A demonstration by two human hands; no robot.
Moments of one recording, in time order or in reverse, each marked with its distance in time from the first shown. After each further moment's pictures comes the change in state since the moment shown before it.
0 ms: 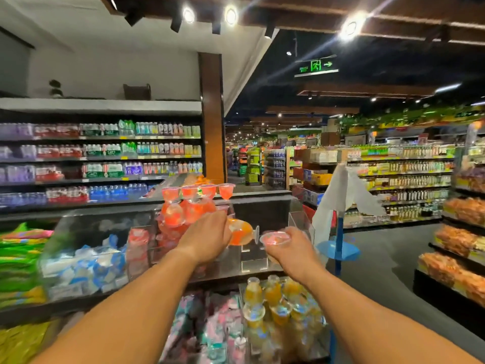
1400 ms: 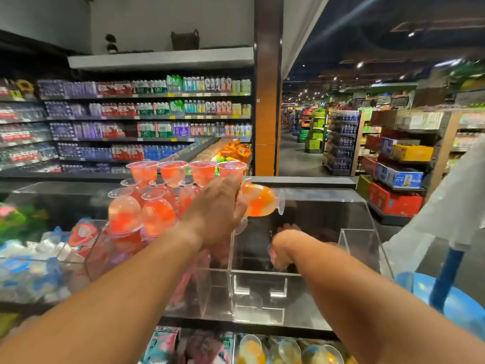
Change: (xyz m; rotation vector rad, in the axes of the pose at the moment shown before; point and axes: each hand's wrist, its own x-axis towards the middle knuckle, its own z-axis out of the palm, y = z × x) left_hand 0.230 -0.061 0.149 0.024 0.150 -0.114; right_hand 0.395 0.108 0.165 -1.206 -0.753 -0.369
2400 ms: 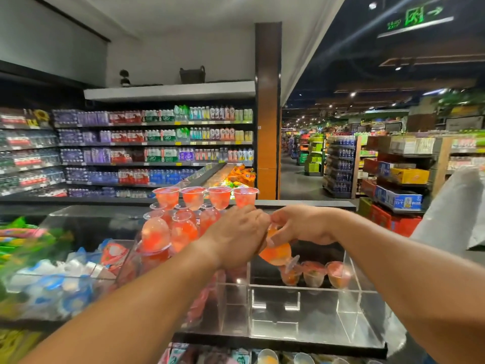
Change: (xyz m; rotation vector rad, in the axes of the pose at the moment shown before) left_hand -0.015 0.008 -0.033 0.396 -0.196 0.403; right_hand -0.146 0.008 -0.110 0.970 0.098 -0.398
